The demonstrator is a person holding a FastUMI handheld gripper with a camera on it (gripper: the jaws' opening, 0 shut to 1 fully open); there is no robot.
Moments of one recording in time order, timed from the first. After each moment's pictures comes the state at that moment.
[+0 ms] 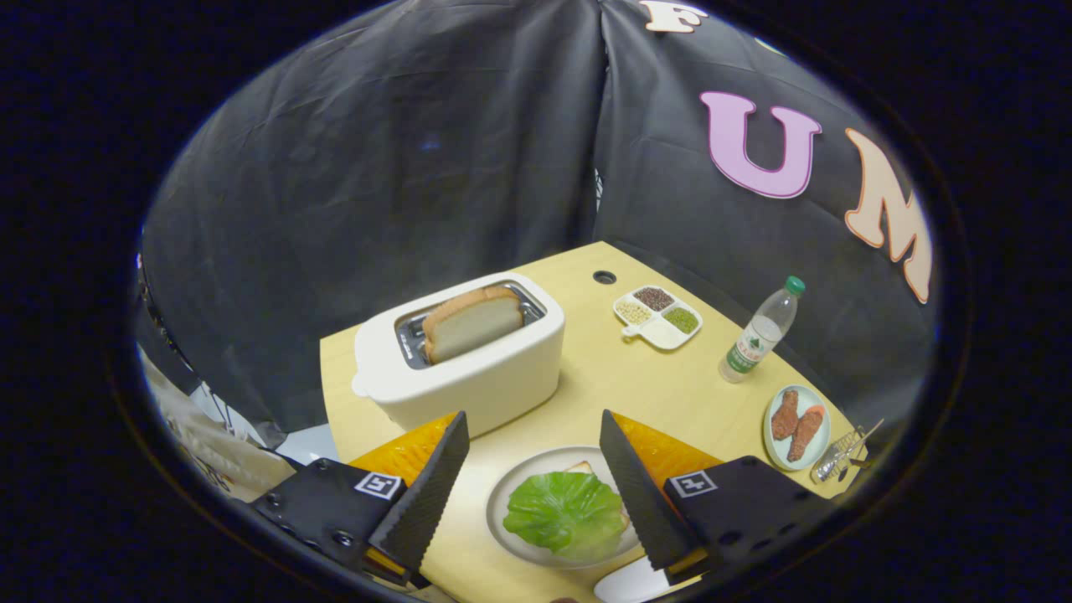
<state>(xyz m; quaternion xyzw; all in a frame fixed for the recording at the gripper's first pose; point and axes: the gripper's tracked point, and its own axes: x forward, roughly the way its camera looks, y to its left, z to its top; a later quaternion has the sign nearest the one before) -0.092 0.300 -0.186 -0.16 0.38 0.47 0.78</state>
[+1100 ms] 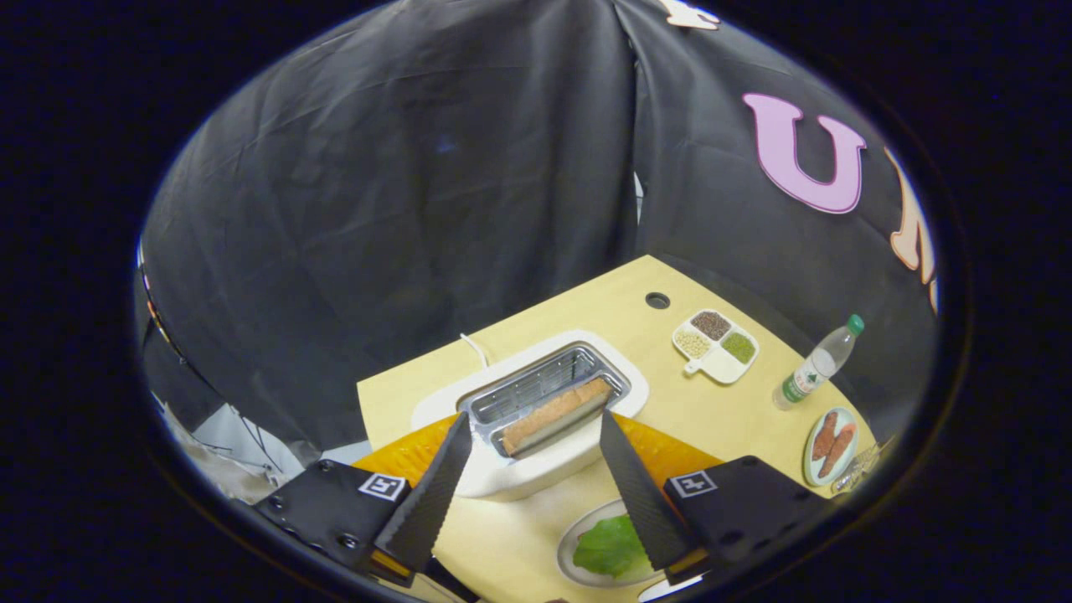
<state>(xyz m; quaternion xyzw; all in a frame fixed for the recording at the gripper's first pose) -0.106 0.402 -0.172 -0.14 0.41 0.49 0.76</state>
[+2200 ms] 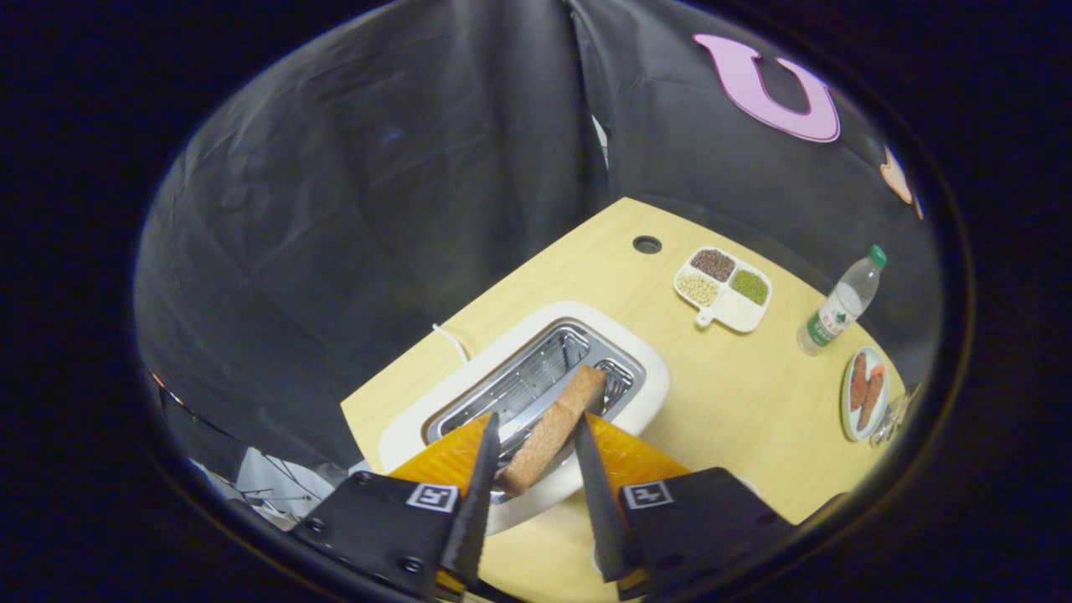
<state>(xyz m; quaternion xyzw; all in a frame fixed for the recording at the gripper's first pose) -0.100 0.422 -0.236 -0.11 0.51 0.42 0.74</state>
